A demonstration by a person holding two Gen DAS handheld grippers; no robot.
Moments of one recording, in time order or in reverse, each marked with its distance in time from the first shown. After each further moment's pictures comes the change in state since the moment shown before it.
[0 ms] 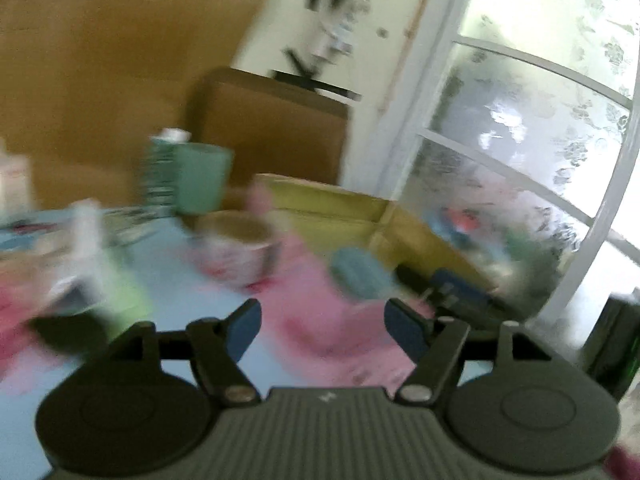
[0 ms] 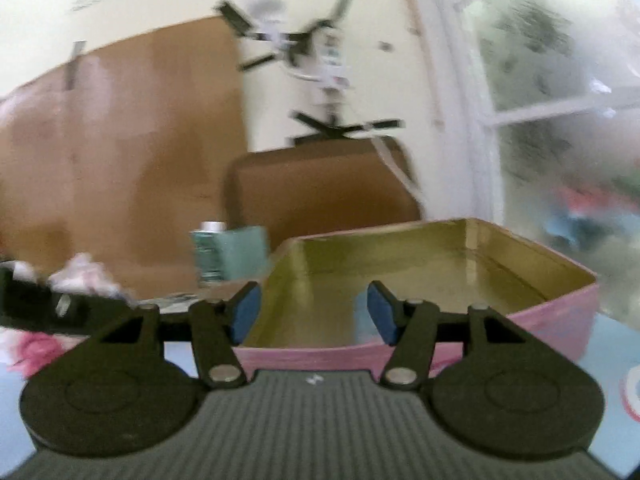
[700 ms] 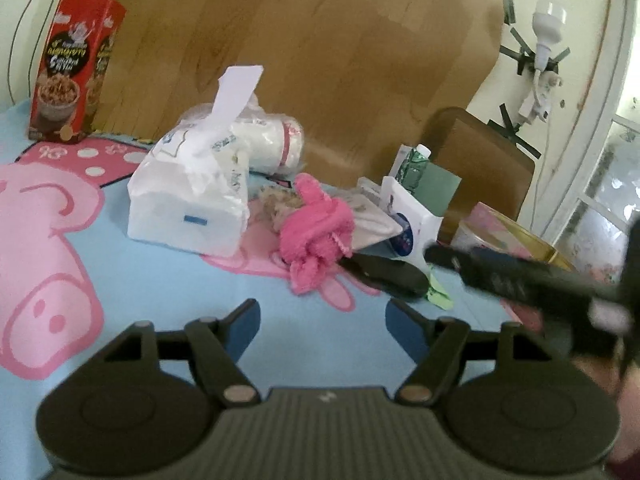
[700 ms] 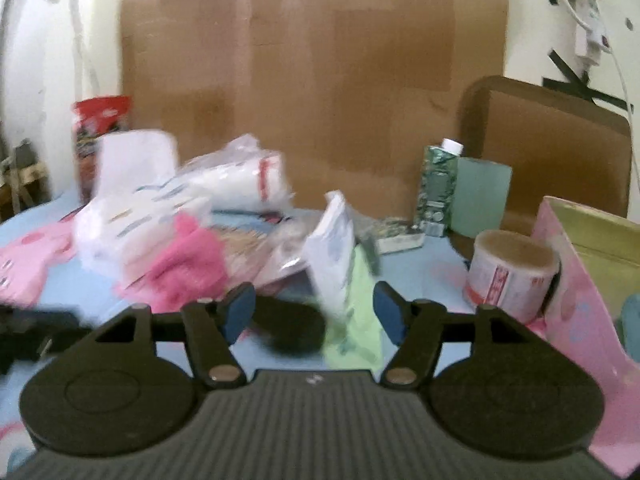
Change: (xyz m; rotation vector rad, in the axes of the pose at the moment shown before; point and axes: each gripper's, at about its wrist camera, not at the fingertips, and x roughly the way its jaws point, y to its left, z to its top) left arm -0.103 0.139 -0.064 -0.242 -0.101 0.366; right arm 0.088 0.176 -0.015 -0.236 0.286 0.312
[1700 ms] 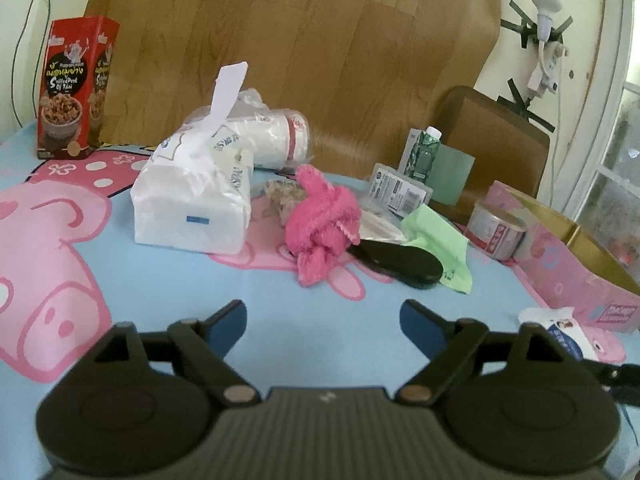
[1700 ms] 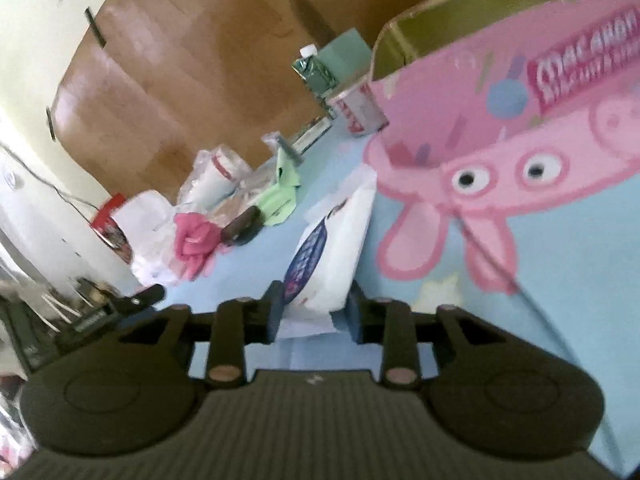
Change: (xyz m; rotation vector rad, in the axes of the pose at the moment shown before) left arm 0.006 -0.014 -0.005 0.067 0.027 0.084; right arm -0.140 -0.093 -0.098 0.628 0.128 0.160
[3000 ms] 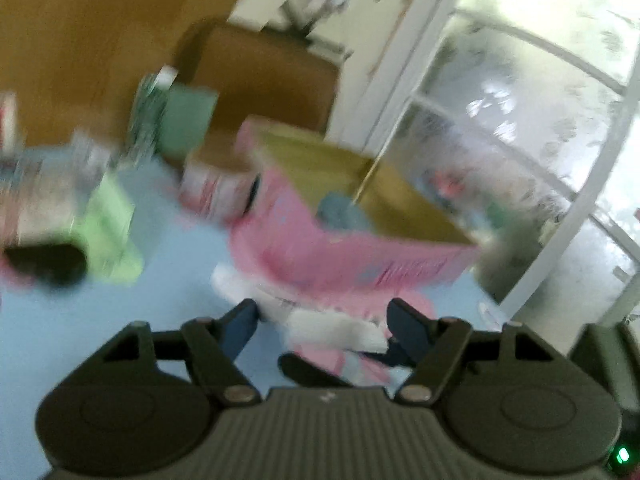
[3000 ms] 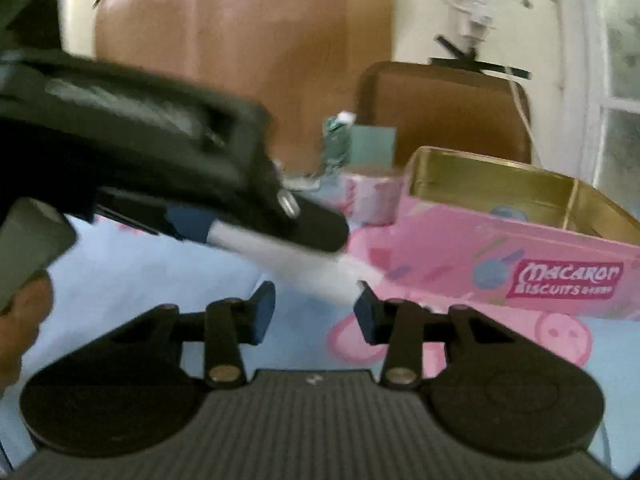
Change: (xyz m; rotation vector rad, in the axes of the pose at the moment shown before) left arm 0.034 -0.184 0.014 0.183 0.157 -0.533; right arm 0.010 0.032 -0.005 -0.557 -0.182 -0.234
